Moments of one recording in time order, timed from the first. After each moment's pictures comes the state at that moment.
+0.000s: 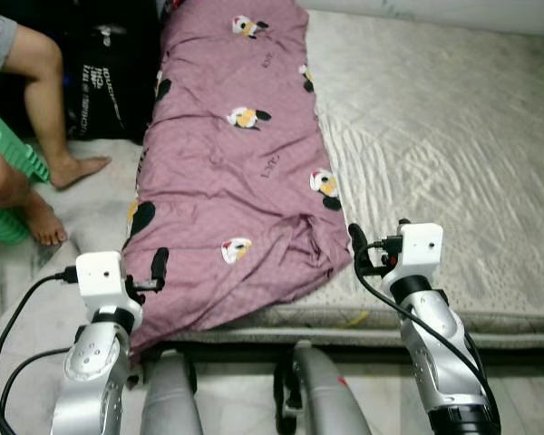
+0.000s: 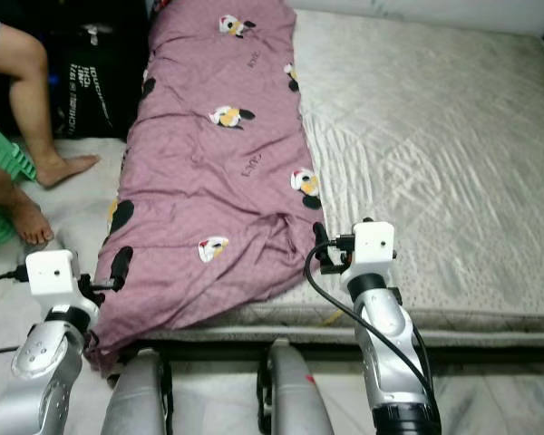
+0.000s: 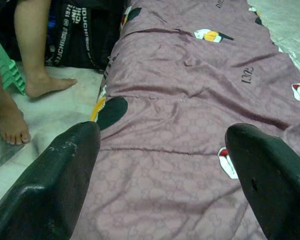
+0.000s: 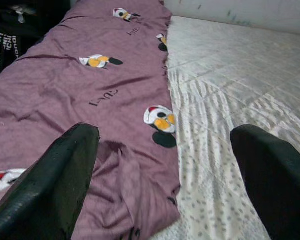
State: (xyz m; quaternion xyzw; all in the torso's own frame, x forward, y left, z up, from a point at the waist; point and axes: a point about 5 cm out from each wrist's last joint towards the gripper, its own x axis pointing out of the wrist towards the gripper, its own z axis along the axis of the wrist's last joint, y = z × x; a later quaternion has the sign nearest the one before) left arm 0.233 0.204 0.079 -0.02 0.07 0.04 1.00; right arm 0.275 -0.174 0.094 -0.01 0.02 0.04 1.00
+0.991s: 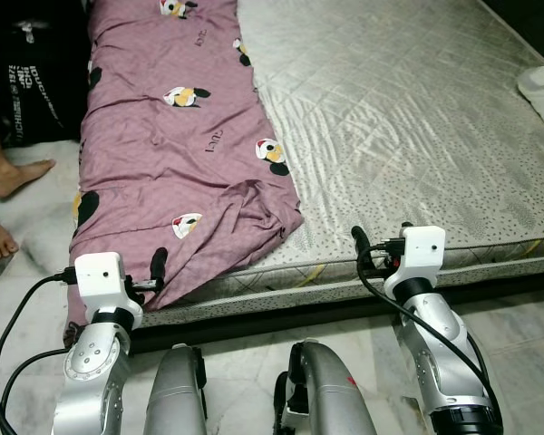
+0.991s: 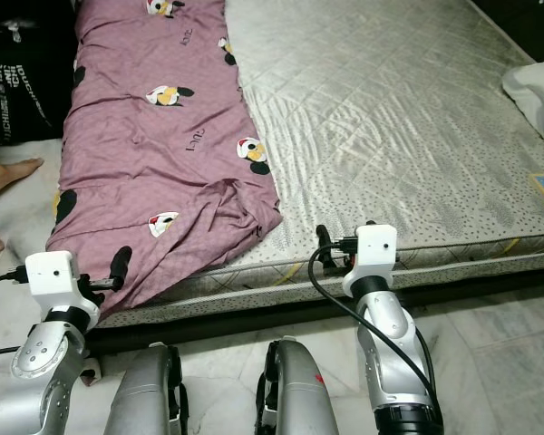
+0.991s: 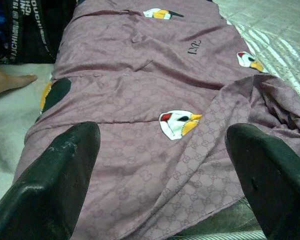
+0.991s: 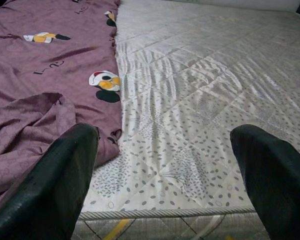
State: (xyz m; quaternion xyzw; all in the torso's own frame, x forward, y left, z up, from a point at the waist) left arm 0.234 0.206 0.077 -0.03 0.07 0.04 1.00; right arm 0.273 -0.177 0.090 -0.01 0.02 0.04 1.00
